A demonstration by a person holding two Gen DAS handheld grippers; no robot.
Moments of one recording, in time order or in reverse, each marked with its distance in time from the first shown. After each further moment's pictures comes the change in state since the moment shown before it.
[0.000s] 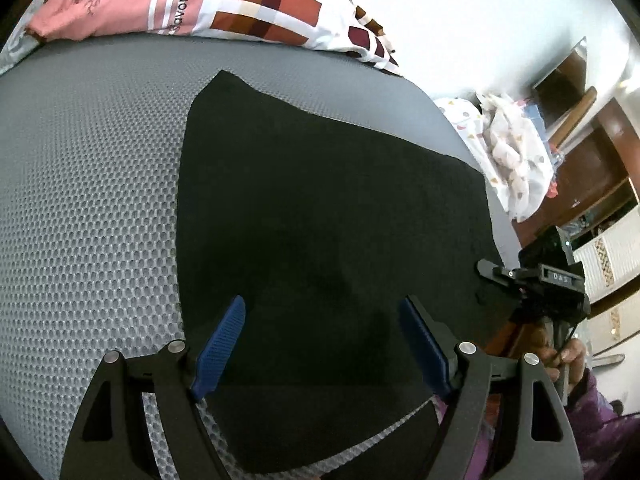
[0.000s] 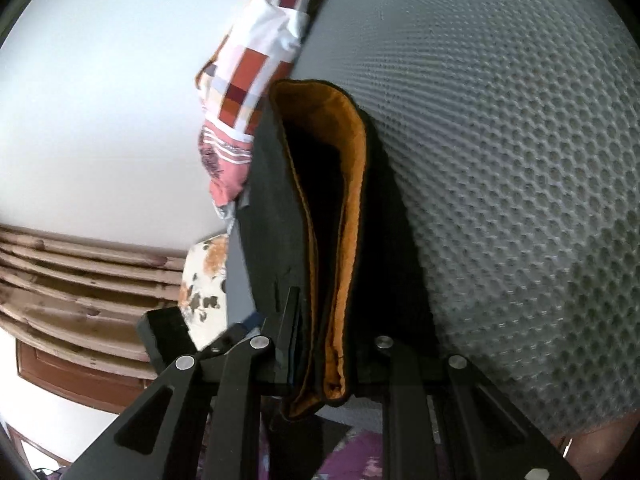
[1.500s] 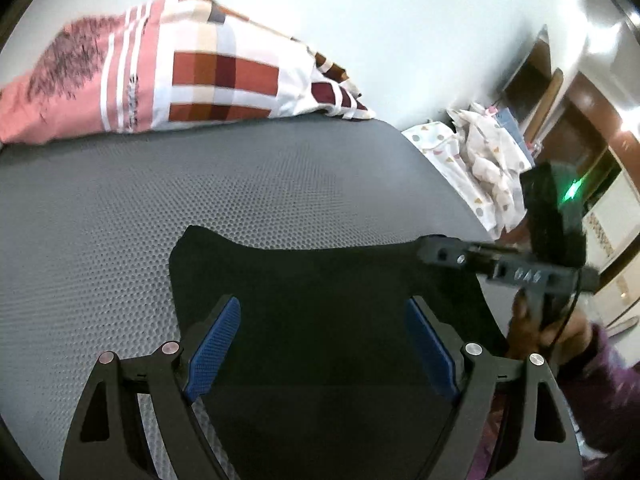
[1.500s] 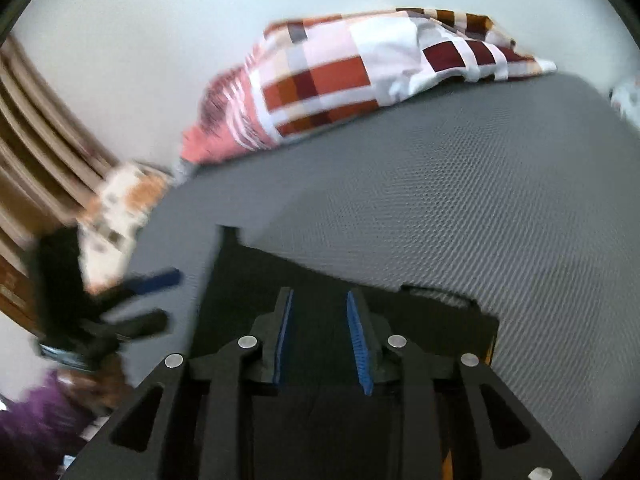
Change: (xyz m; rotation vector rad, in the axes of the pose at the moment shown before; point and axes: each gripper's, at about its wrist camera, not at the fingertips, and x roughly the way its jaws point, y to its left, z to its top) left arm -0.008 -0.006 0.083 0.141 -0.104 -0.050; right arm 0.071 0.141 0.046 -0.682 -0.010 -0.478
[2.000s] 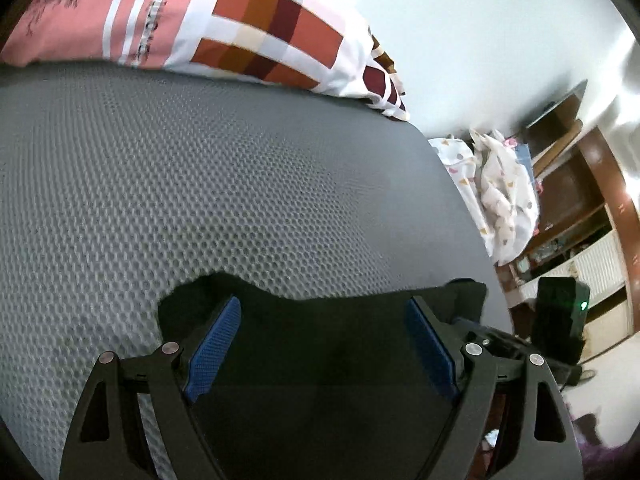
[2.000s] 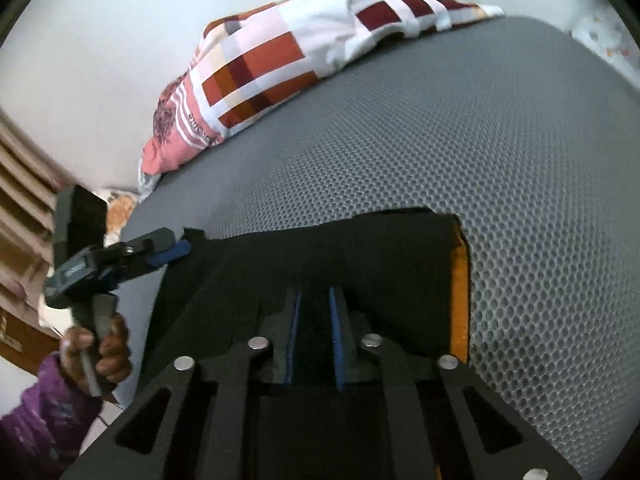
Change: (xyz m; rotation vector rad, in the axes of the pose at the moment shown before) left arm 0.066 0.061 0.025 -0.176 0.045 -0.061; right arm 0.015 -0.046 -0.037 0.221 -0.024 0.040
